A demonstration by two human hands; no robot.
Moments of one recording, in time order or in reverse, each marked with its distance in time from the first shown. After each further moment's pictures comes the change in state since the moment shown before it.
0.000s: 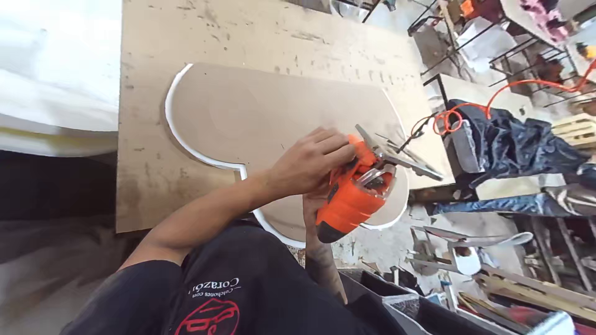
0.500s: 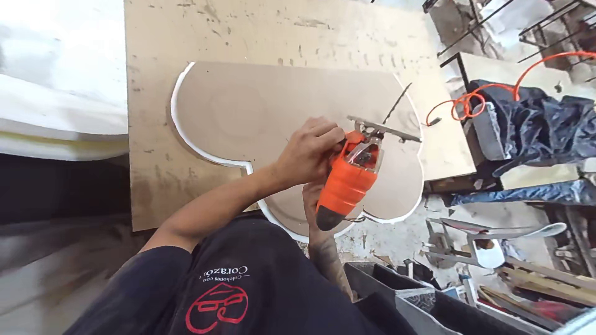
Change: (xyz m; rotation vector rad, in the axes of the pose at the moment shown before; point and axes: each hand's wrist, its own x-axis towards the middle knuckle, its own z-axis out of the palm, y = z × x) left_hand -0.016 -0.021 0.014 -0.102 0.018 -0.217; right_hand 0.006 -0.012 -0.048 0.455 -0.059 0.411
